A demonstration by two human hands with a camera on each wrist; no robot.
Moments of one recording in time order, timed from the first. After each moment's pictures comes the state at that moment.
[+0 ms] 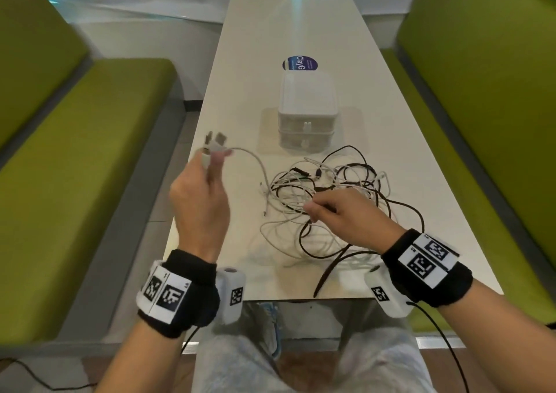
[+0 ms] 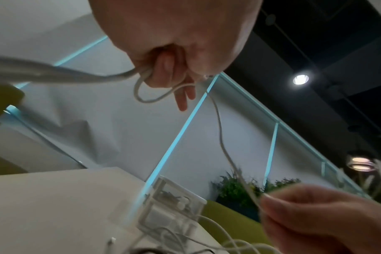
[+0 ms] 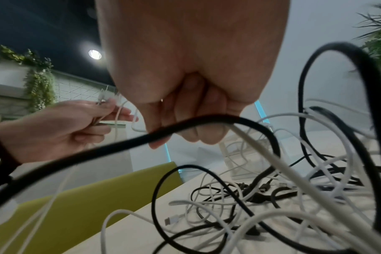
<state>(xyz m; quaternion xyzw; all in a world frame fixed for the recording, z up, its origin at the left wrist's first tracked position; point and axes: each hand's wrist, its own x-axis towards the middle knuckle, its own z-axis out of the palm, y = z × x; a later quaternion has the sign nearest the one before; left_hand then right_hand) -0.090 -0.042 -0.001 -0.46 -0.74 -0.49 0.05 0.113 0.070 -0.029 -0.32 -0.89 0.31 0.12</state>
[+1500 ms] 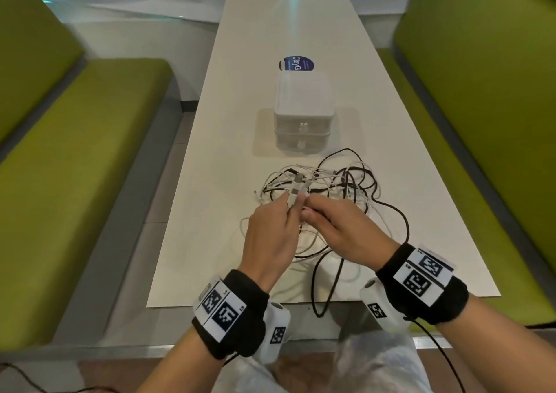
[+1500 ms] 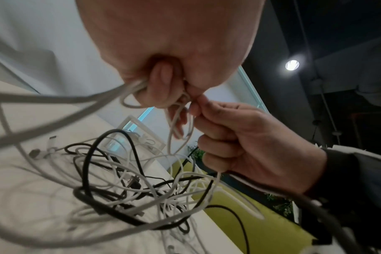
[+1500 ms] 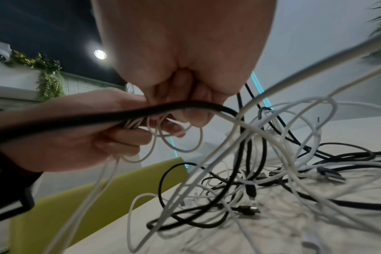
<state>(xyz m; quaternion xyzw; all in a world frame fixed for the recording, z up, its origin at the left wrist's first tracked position) -0.015 -0.024 -0.037 -0.54 -0.72 -0.40 -0.17 0.113 0.059 -0.043 -0.24 -0.89 0.34 0.20</state>
